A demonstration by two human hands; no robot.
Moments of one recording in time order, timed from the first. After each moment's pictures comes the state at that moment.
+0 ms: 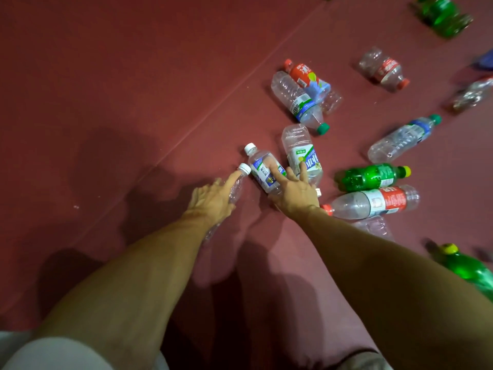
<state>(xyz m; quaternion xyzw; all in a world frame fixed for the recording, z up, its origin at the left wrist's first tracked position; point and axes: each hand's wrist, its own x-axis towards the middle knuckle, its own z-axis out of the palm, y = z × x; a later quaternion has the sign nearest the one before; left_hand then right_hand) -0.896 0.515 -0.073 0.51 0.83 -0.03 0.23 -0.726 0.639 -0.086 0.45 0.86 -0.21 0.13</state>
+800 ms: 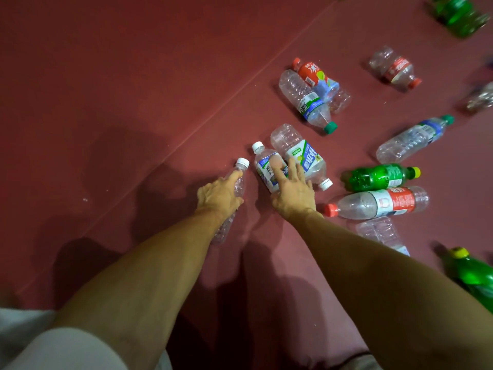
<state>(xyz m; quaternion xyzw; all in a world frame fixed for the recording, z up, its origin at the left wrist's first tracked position) -0.888 0.521 -0.078 0.43 0.88 0.02 0.23 -0.738 0.619 -0.079 0.45 0.87 -0.20 0.09</state>
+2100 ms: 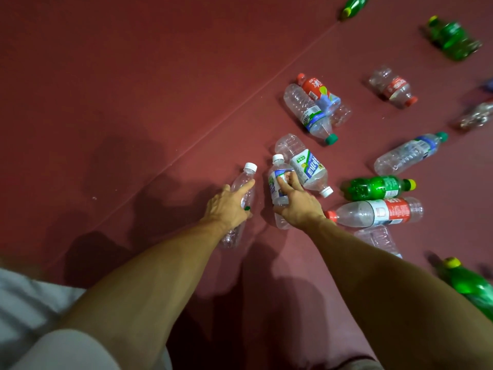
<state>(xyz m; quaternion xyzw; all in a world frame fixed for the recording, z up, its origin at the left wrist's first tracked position) -0.871 0.506 -0.058 0.42 0.85 0.03 0.31 -0.720 0.625 -0.066 0.43 0.85 -0.28 0.15</state>
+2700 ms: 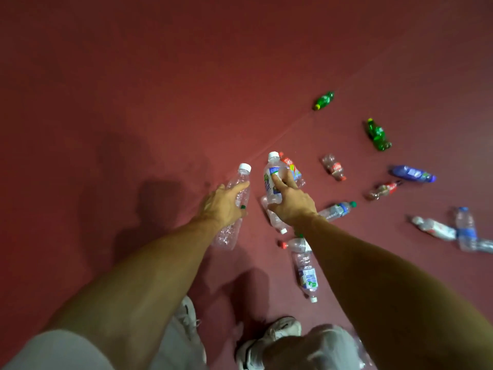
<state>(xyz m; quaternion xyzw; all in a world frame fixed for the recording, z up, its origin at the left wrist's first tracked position) -0.895 0.505 0.378 0.37 0.86 0.13 0.34 -0.755 0.635 0.391 0.41 0.86 -0.25 0.17</state>
